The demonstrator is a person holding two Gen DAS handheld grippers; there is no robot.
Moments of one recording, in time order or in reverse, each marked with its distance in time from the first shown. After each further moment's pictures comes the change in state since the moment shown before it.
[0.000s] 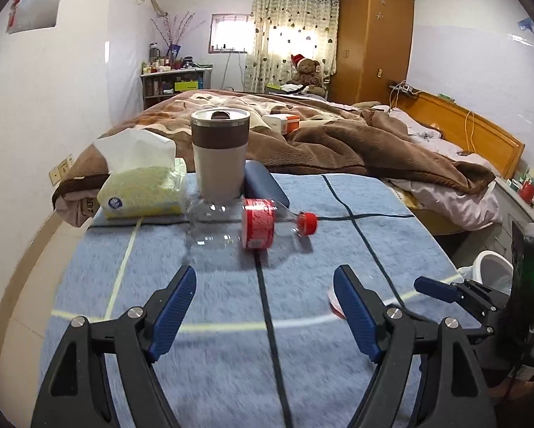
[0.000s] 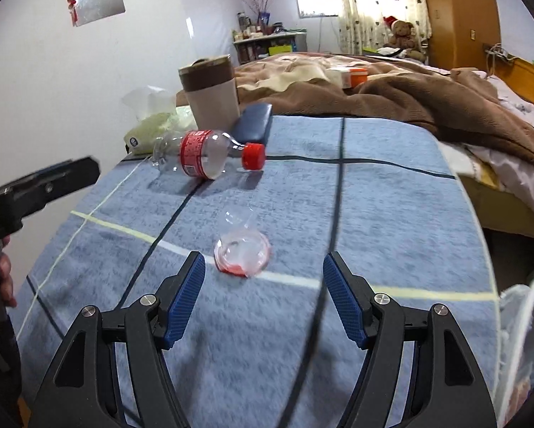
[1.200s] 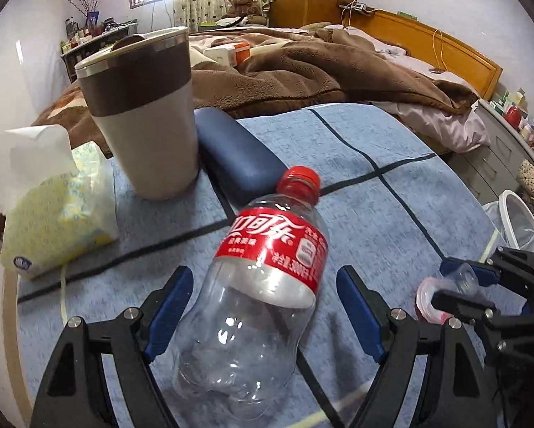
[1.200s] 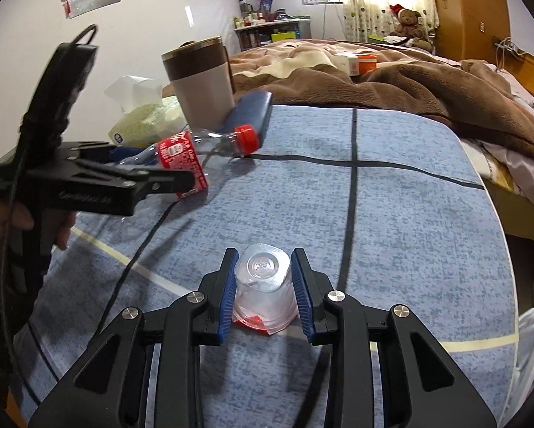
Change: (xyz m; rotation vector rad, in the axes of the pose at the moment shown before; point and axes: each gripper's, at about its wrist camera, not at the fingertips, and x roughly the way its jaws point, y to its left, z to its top) left arm 0.126 0.004 0.035 0.227 0.289 -0.164; right arm 0.033 -0.007 0.018 0.010 0.055 0.004
